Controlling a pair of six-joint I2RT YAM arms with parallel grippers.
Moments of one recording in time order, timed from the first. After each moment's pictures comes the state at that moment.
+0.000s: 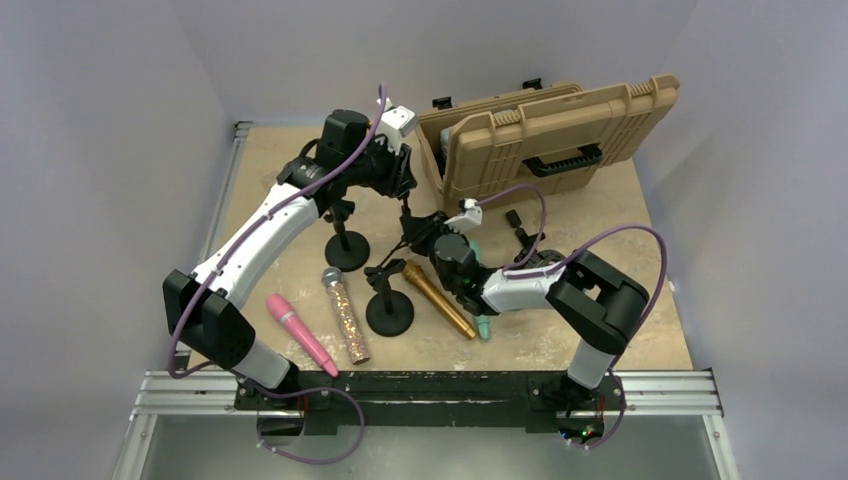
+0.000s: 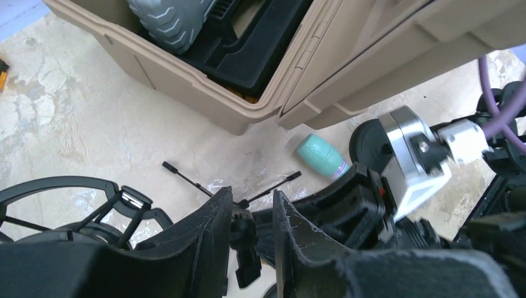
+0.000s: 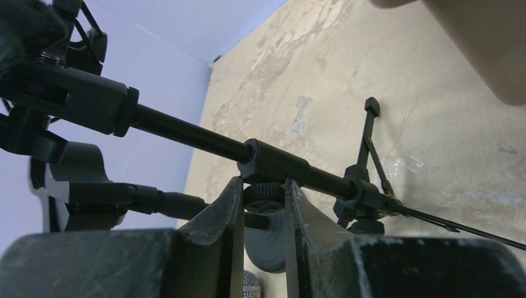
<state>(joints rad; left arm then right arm) -0.50 1.53 1.50 -0.53 0.35 0.00 0.93 1.73 0.75 0.87 0.57 0.96</state>
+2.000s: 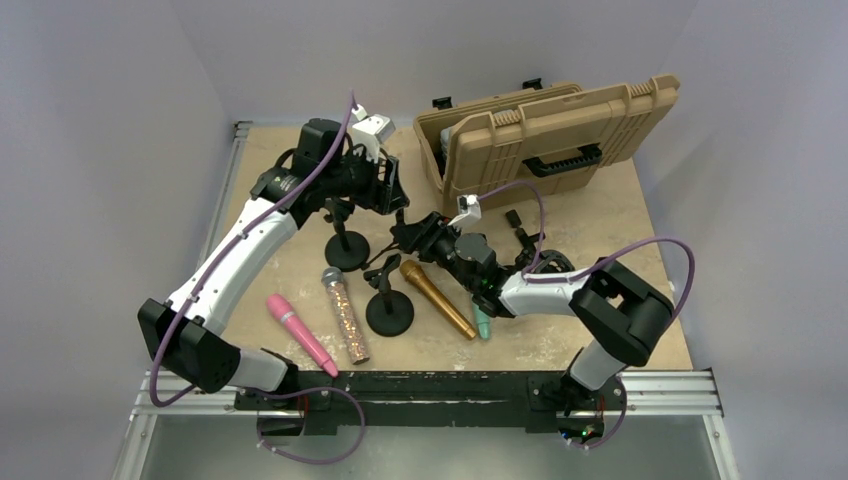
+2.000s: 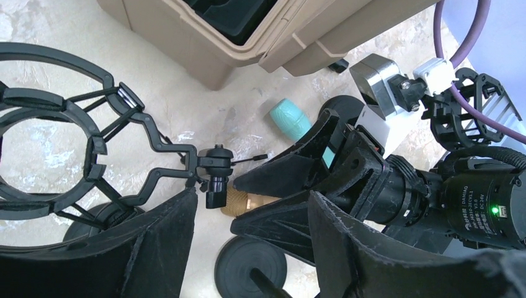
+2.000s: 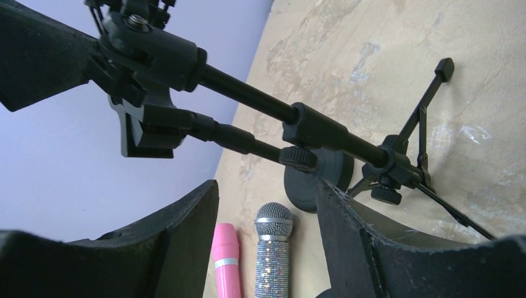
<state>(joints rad) -0.45 1.40 1.44 -0.64 0.39 -0.13 0.89 1.60 0.68 0.87 0.24 0.95</state>
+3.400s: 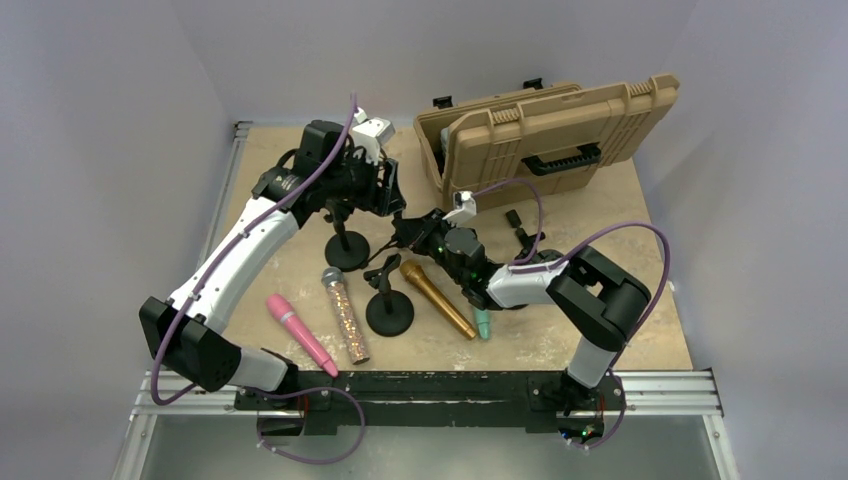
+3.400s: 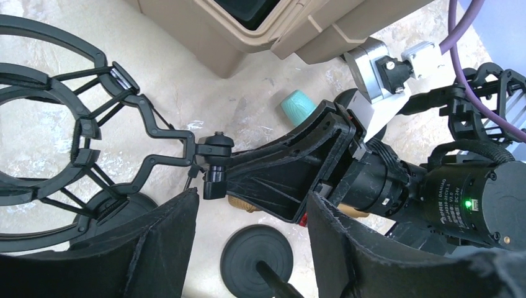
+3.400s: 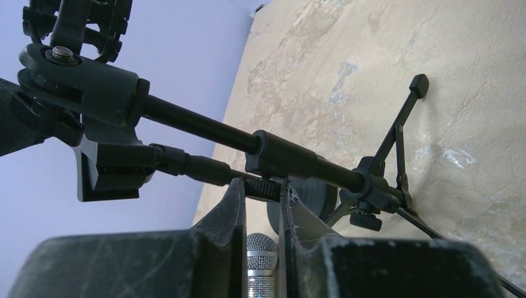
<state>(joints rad) -0.45 1.41 1.44 -0.68 0.36 -0.12 0.87 1.73 0.75 0.91 0.30 0.96</state>
